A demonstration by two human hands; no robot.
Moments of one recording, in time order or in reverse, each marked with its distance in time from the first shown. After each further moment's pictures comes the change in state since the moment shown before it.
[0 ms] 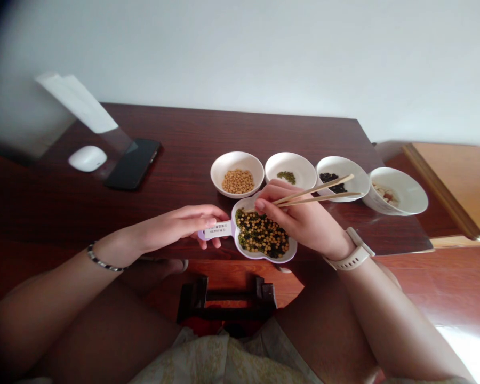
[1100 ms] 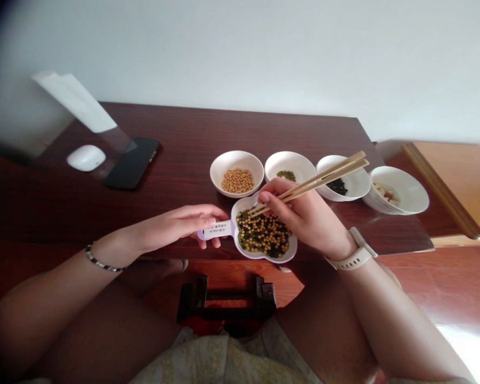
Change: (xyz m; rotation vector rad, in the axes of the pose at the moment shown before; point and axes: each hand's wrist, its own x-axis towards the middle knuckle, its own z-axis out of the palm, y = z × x) left_hand 0.002 -0.004 0.000 0.009 0.010 0.005; right_hand -0.004 0.000 0.000 0.050 0.056 0.132
